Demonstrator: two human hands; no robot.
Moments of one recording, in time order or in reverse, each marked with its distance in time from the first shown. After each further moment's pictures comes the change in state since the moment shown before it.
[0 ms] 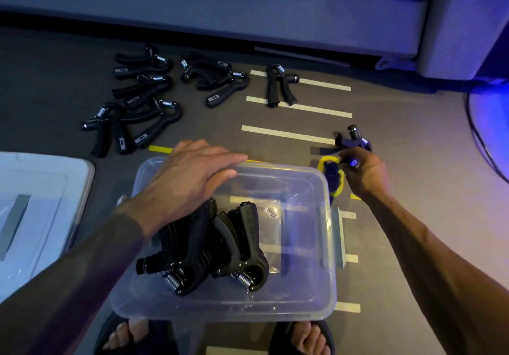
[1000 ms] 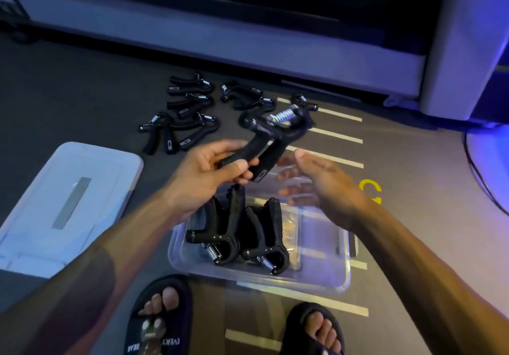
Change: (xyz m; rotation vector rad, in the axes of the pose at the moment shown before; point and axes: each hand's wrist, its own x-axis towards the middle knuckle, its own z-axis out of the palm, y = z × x) left_hand -0.069 0.040 -0.056 -1.270 0.239 -0.412; right_hand -0.147 -0.203 -0.028 0.743 -0.621 0.107
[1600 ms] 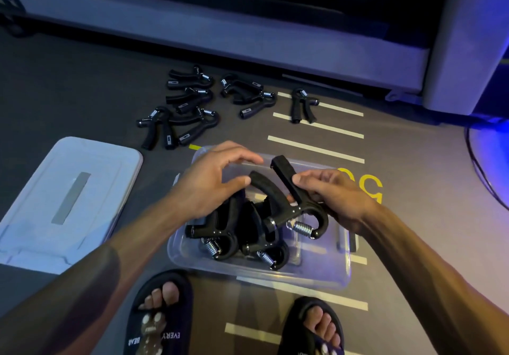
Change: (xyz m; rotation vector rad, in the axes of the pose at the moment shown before) left_hand 0.004 -0.017 -0.006 0.697 -0.107 0.275; right_hand -0.001 0.025 -0.026 -0.035 -0.101 0.030
